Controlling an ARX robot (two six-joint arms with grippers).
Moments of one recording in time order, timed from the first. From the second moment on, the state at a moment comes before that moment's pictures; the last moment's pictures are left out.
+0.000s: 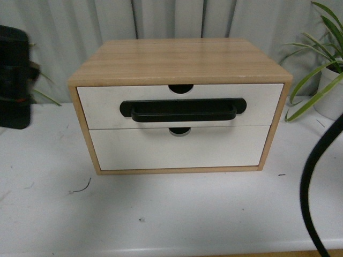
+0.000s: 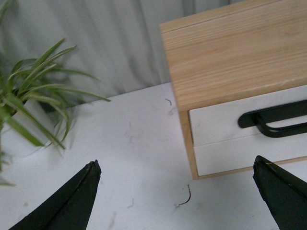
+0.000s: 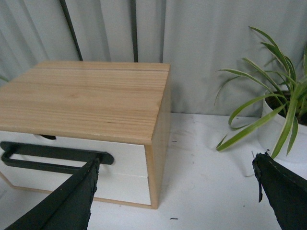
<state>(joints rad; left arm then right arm) -0.40 1.05 0.52 0.26 -0.43 0.09 0.03 1.09 0.54 0.41 -0.19 -0.05</state>
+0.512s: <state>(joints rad) -0.18 0.61 0.16 0.43 -0.18 0.00 0.00 0.48 0.18 0.30 0.00 0.01</state>
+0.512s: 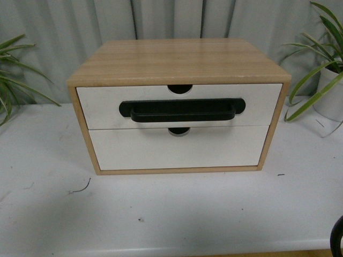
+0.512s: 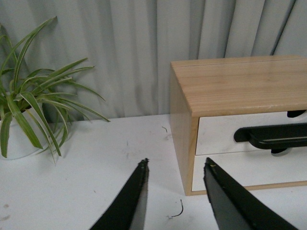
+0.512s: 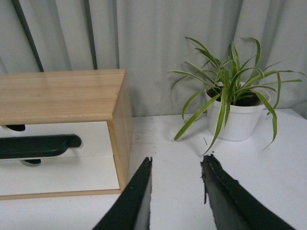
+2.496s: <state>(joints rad) 0.00 0.01 0.01 0.00 0.00 0.00 0.00 0.00 0.01 0.00 0.00 0.00</state>
